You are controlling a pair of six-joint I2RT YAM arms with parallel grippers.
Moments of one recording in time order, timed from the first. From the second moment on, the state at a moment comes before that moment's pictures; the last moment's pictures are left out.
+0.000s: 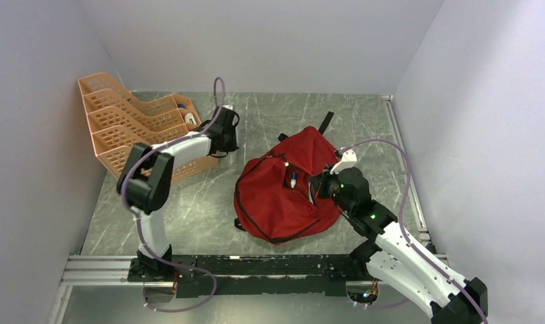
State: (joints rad) left arm -0.45 1.96 1.30 -0.20 -0.18 -0.41; right arm 0.61 0.70 0.49 -0.18 0.14 0.46
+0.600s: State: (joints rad) left arm -0.61 1.29 0.89 -0.04 0.08 -0.53; right arm 0.61 0.73 0.50 -0.16 0.15 0.43
